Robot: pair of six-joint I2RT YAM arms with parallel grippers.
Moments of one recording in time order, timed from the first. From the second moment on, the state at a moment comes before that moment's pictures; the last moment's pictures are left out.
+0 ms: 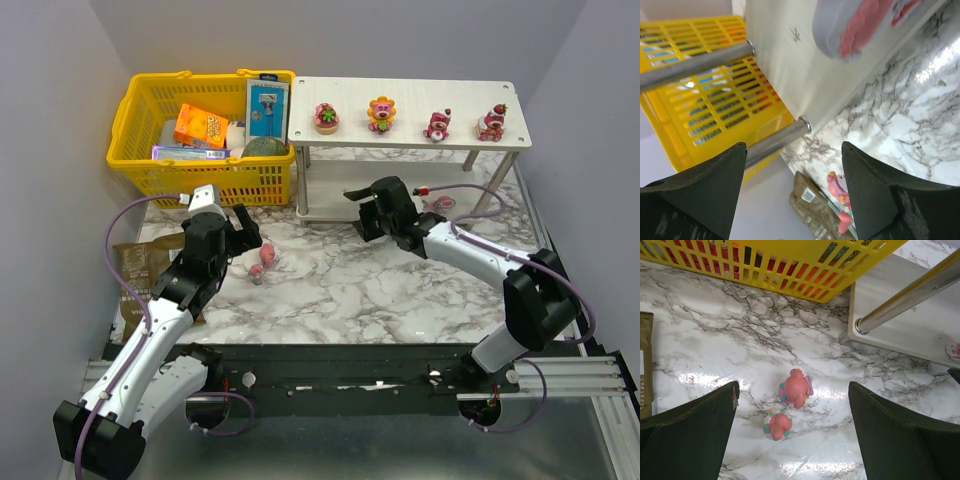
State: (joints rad) left arm -0.36 0.81 0.71 -0.34 -0.28 -0.50; right arm 0.62 1.58 1.06 -0.13 0.24 1.68
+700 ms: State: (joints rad) left arm -0.36 0.75 0.71 -0.37 -0.30 -0.50; right arm 0.91 1.78 1.15 -0.12 0.11 1.61
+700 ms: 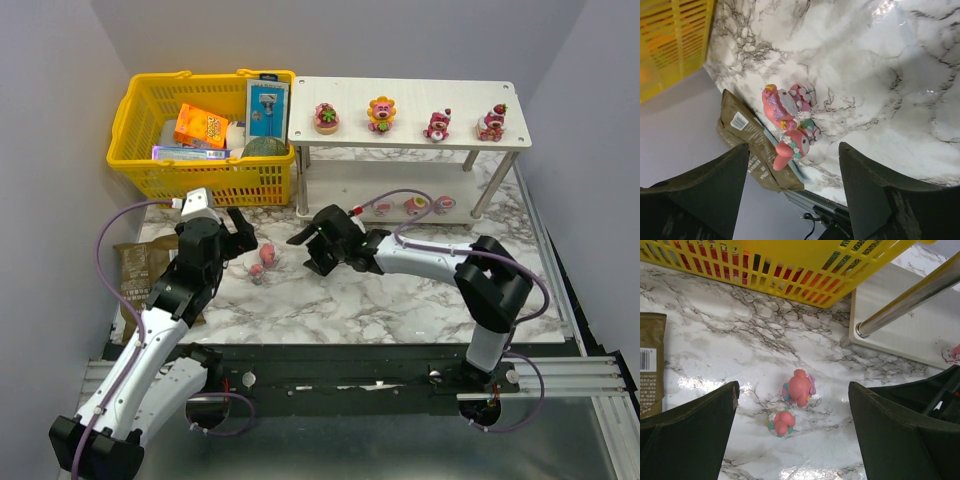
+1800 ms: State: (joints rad) left arm -0.36 0.74 0.71 -0.40 -0.32 -0.50; right arm 0.96 2.07 1.32 0.17 0.10 1.16
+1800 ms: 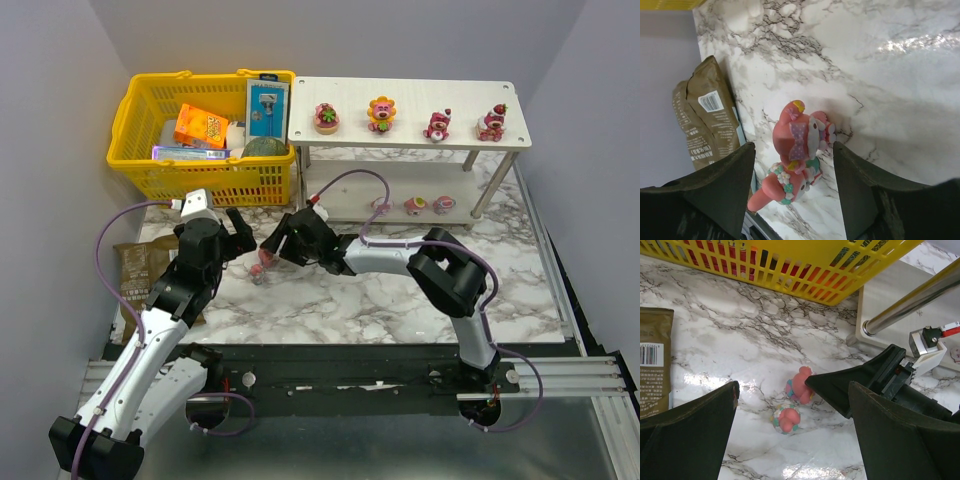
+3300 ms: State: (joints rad) left arm -0.36 0.74 0.71 -0.40 -0.32 -0.50; right arm 0.96 2.12 1.39 0.16 0.04 1.11
